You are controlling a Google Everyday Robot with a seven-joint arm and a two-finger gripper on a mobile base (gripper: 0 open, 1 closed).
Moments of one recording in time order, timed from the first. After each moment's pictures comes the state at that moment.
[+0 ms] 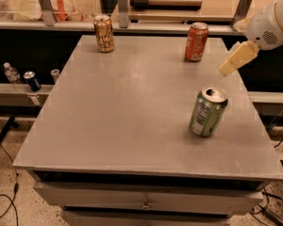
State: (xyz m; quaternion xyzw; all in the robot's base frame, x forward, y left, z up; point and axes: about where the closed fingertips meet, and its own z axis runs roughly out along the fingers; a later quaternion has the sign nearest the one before) arm 0.613 -0.248 0.945 -0.50 0.79 0.05 0.35
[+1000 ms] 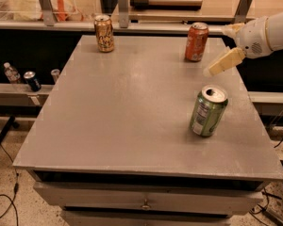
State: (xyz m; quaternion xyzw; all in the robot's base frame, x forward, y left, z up) arm 0.656 -0.234 0.920 -0.49 0.74 0.13 0.45
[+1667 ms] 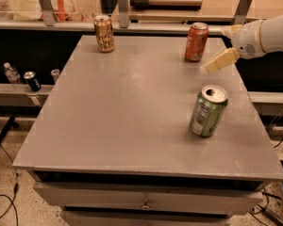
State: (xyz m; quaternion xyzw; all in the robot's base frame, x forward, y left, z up) arm 0.686 -0.242 0.906 -0.46 0.74 0.13 0.47
